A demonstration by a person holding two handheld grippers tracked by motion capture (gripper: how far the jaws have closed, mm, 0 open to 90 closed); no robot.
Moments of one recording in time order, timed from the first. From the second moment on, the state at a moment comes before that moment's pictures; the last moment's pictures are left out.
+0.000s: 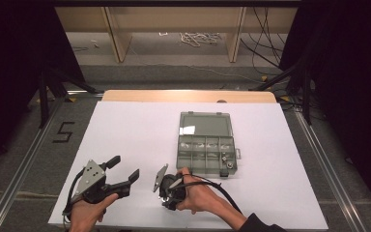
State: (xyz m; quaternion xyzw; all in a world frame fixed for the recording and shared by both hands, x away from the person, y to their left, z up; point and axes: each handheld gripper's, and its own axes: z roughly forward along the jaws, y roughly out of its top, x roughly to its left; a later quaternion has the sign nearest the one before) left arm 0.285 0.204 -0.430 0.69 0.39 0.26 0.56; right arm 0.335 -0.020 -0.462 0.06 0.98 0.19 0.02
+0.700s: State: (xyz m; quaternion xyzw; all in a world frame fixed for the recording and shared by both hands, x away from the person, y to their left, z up) left arm 0.285 0.203 -0.431 0.69 0.39 0.26 0.56; right arm 0.342 -0.027 -0.452 0.07 0.98 0.19 0.02
